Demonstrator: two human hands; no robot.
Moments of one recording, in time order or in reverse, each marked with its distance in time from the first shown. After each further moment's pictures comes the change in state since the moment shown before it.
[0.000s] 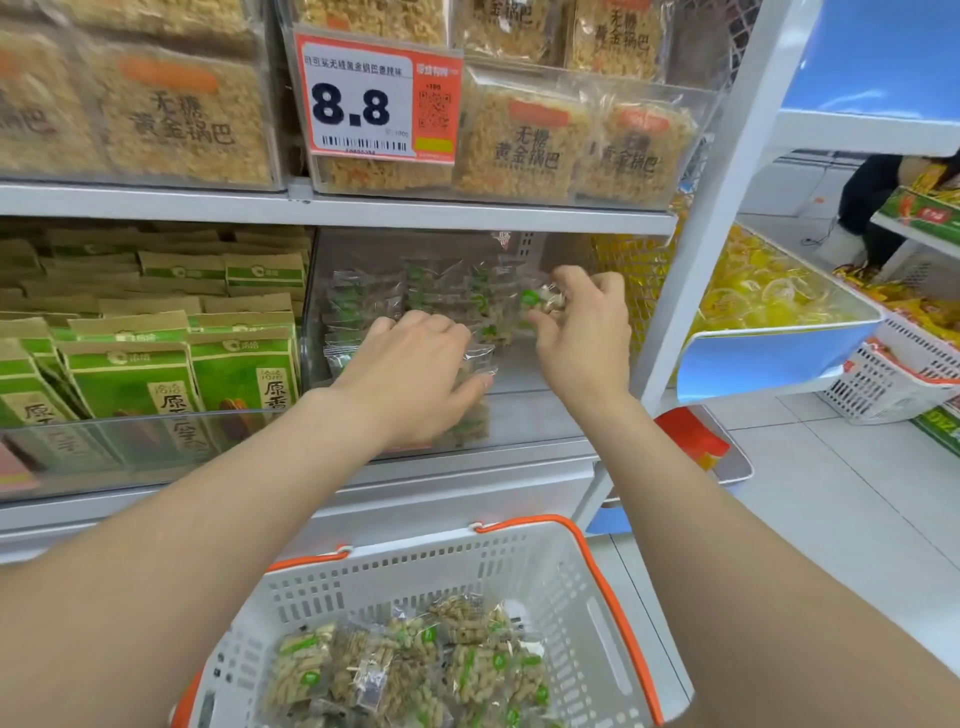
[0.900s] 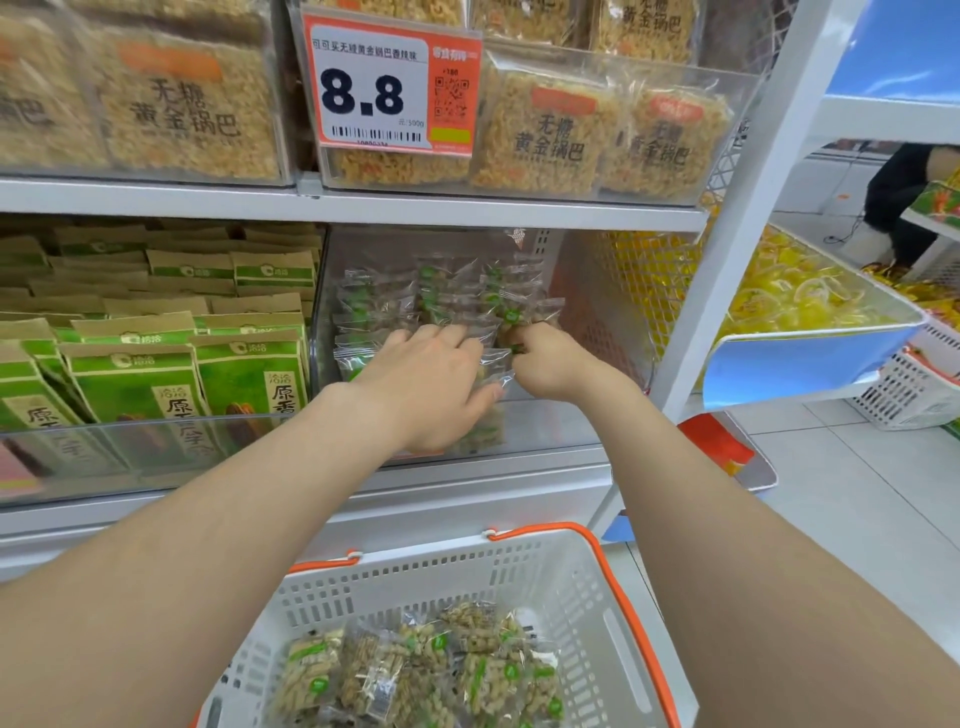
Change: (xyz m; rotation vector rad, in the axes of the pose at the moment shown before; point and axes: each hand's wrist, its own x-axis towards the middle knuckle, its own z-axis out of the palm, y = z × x) left_hand 0.013 -0.005 0.013 0.092 -0.151 0.041; right_hand 0.028 0.007 0.049 -0.112 -0.784 0.031
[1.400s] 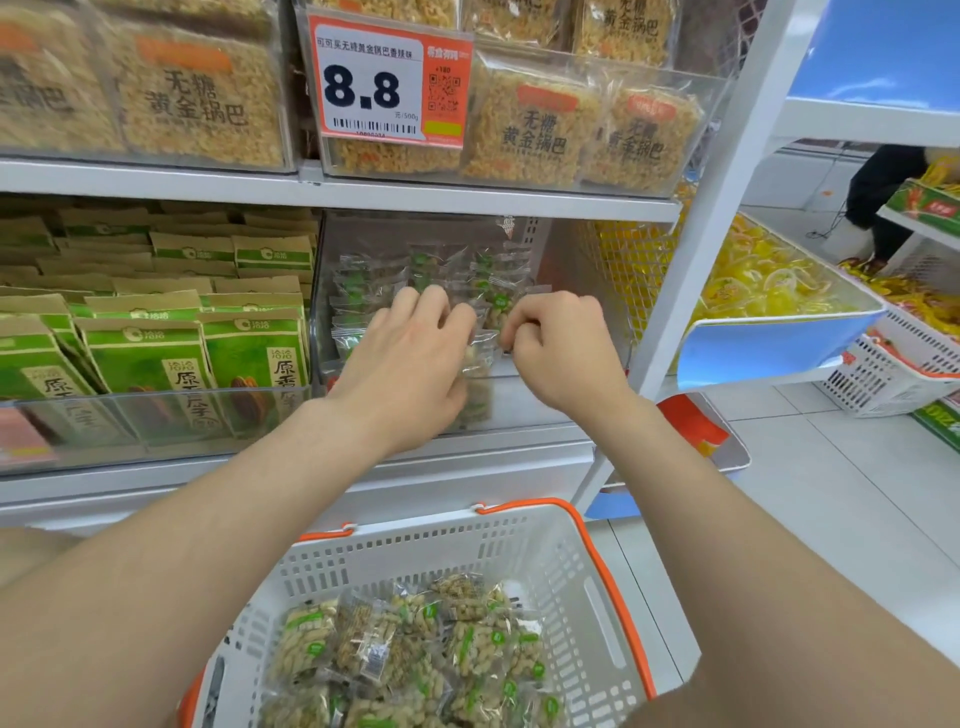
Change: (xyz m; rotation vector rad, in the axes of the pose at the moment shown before) left_hand -0.036 0.010 -0.002 -0.088 0.364 0.024; right_hand -0.082 -0.021 -0.014 0.025 0.501 -0.264
